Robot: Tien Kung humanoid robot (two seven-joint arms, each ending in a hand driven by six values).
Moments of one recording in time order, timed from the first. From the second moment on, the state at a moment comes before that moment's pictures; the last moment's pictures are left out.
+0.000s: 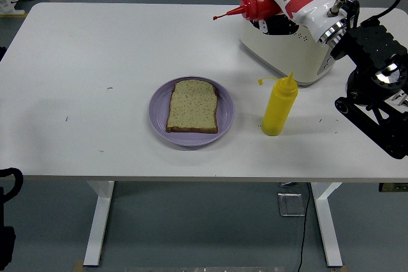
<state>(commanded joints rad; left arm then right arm) -0.12 0.00 -1.92 -1.34 0.55 0.10 -0.12 0.93 -0.36 0.64 1.29 -2.27 -0.24 -0.11</state>
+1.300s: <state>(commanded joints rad) -0.12 0.00 -1.92 -1.34 0.55 0.10 -0.12 0.81 -0.33 0.93 1.43 -1.96 -0.30 -0.08</state>
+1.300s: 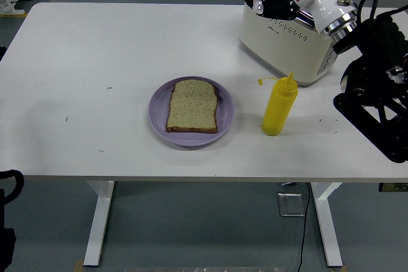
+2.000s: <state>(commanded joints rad) -0.12 0.00 -1.92 -1.34 0.54 0.10 -0.12 0.48 -0.37 1.23 1.46 -1.07 -0.29 0.22</state>
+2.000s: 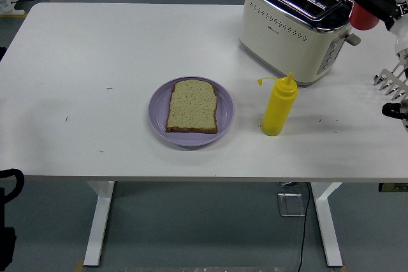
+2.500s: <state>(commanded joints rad) -0.12 0.00 -1.91 -1.34 0.54 0.10 -0.12 0.31 -0.35 1.21 1.37 -0.88 -0.34 0.34</state>
